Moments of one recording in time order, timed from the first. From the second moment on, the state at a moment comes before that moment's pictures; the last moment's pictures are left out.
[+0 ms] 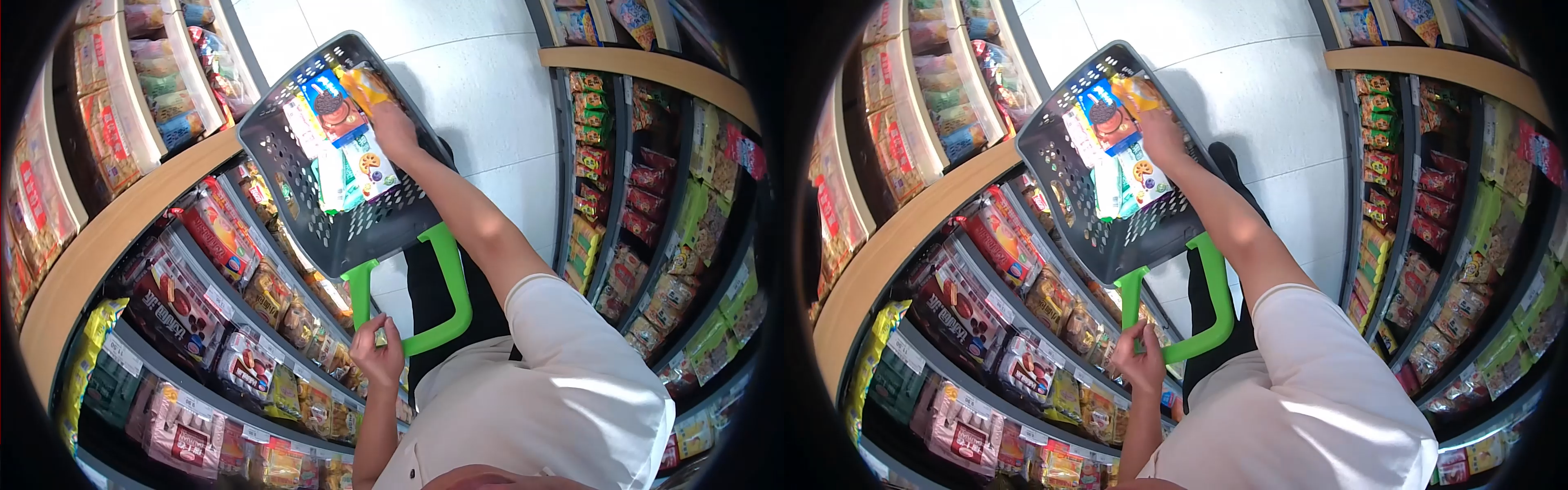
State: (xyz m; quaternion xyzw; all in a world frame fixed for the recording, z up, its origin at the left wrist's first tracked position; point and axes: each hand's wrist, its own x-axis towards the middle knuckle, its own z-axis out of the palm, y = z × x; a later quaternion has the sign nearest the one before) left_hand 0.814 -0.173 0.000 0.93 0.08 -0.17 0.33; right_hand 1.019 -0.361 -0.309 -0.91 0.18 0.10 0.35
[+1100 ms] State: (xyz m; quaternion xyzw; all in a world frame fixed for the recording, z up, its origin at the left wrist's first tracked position) left_hand 0.804 -0.164 -0.007 0.93 0.05 -0.16 0.33; right_hand 0.918 -0.322 -0.323 -0.59 0.37 0.31 0.64
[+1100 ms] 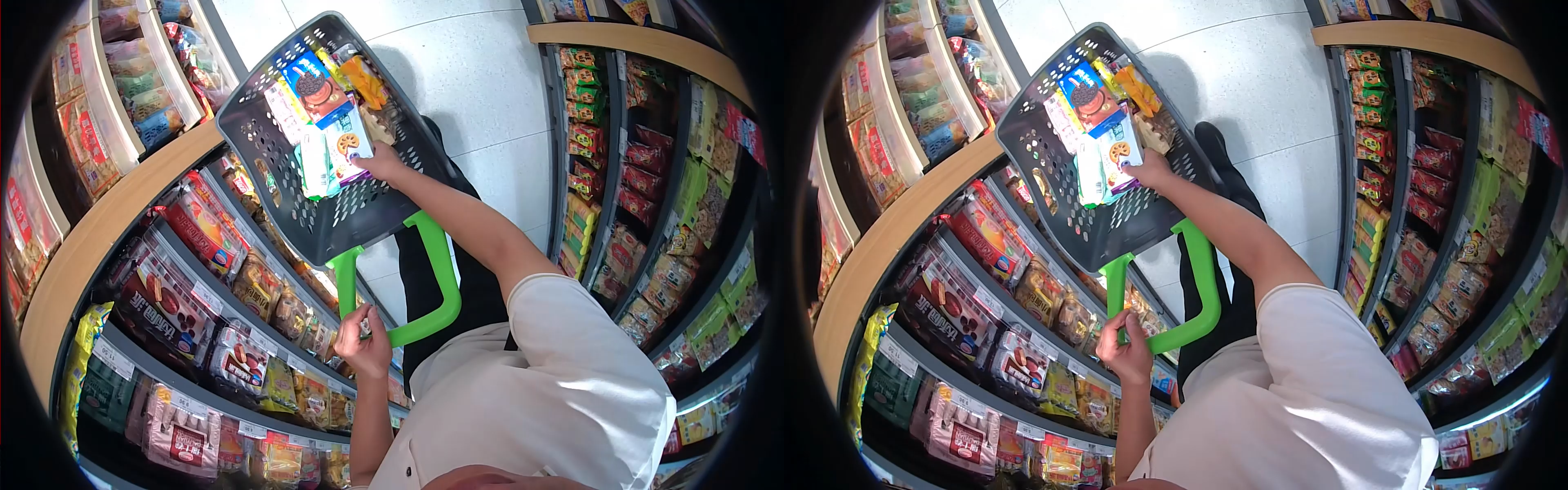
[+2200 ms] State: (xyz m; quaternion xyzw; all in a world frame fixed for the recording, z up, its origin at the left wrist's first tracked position) left_hand 0.815 -0.169 0.002 0.93 0.07 -0.14 0.33; right_hand 0.995 -0.314 -0.309 -0.61 0.22 0.31 0.69
